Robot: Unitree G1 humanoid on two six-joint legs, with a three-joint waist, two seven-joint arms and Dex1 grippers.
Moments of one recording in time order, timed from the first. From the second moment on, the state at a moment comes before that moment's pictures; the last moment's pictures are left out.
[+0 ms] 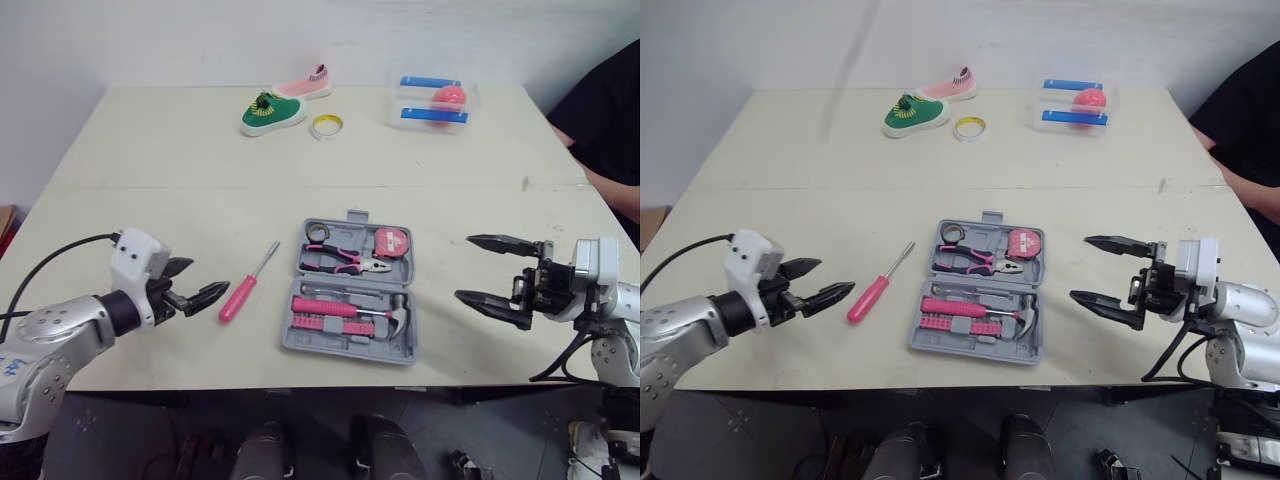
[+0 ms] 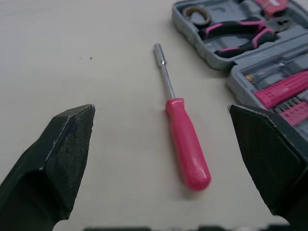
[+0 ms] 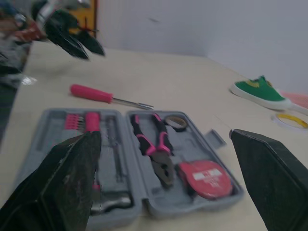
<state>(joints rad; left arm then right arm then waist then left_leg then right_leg) -0.07 0.83 0.30 -0.46 -0.69 0.89 -0.42 -0.24 -0.72 -0.27 0.11 0.69 -0.08 1.46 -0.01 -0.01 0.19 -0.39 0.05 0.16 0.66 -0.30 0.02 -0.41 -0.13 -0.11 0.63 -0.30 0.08</state>
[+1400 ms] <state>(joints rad) -0.37 0.84 0.00 -0.42 -0.53 0.49 -1.03 -0.14 -0.74 -0.33 0.16 0.66 -0.22 1.55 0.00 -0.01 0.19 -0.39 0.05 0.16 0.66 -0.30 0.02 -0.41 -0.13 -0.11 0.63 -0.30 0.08</state>
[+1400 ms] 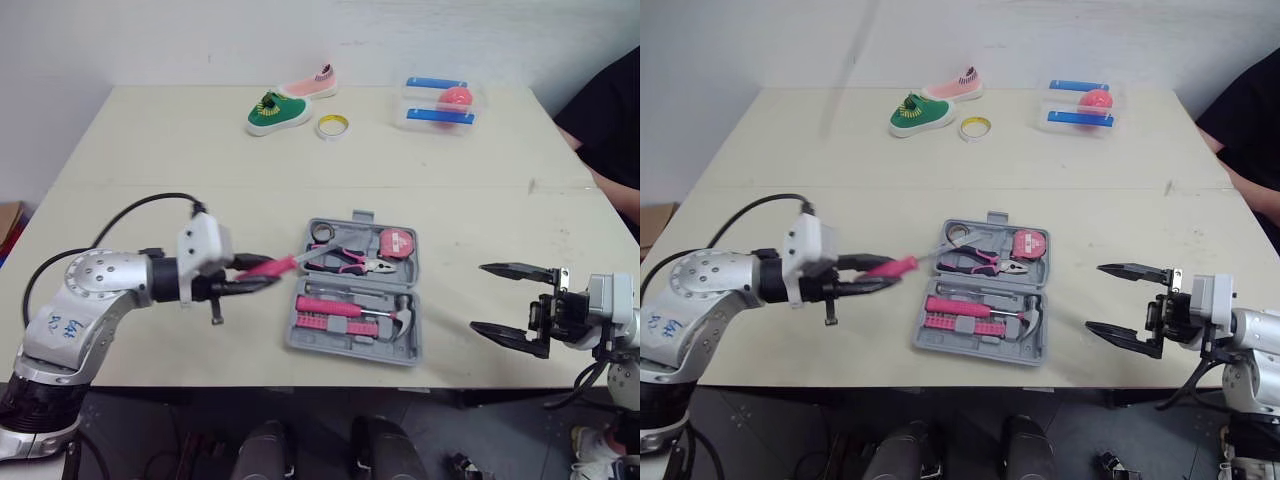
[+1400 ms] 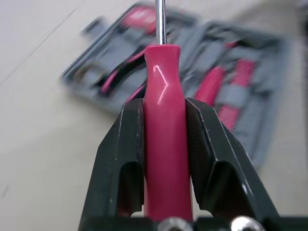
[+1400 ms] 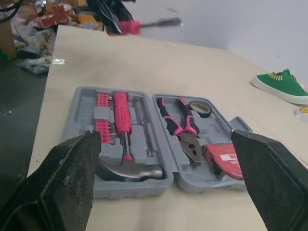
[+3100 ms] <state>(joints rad) -0.46 0.49 -0.29 -0.14 -0.28 0.24 -1.13 -0.05 -0.74 -0.24 -0.08 0.62 -0.07 1.42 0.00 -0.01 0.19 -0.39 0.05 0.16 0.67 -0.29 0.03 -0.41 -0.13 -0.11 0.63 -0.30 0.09</state>
